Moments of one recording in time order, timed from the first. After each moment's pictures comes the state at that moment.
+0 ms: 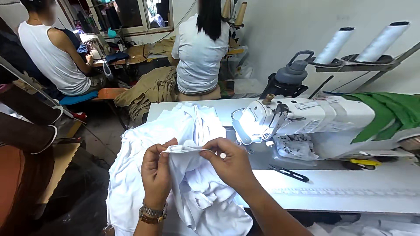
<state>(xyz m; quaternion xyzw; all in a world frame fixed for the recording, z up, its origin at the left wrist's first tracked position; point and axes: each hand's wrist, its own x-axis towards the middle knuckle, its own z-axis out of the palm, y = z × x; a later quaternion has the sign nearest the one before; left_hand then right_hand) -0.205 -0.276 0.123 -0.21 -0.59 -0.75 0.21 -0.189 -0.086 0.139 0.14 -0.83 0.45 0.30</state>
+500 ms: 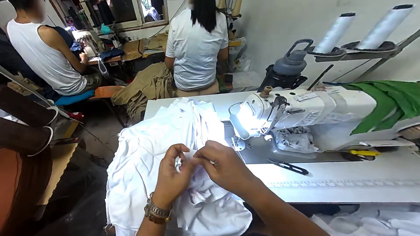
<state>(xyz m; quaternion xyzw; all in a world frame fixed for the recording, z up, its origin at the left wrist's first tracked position) -0.204 -0.263 0.116 -0.24 -0.71 -0.66 0.06 -0.182 -0.087 0.143 0.23 -0.88 0.33 0.26</state>
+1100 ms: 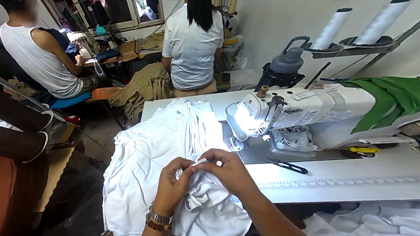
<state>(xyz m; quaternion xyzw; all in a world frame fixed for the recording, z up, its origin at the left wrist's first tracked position) -0.201 -0.258 0.094 -0.25 -0.71 -0.66 0.04 -0.175 -0.074 0.112 0.07 -0.77 0.62 0.12</state>
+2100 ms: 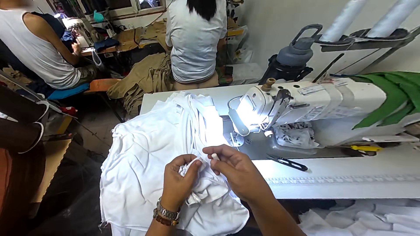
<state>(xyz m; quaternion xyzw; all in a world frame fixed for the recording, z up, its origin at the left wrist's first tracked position) -0.189 -0.237 0.086 -0.18 -0.69 -0.70 0.04 -0.154 -0.067 0.118 0.02 -0.73 0.68 0.09</state>
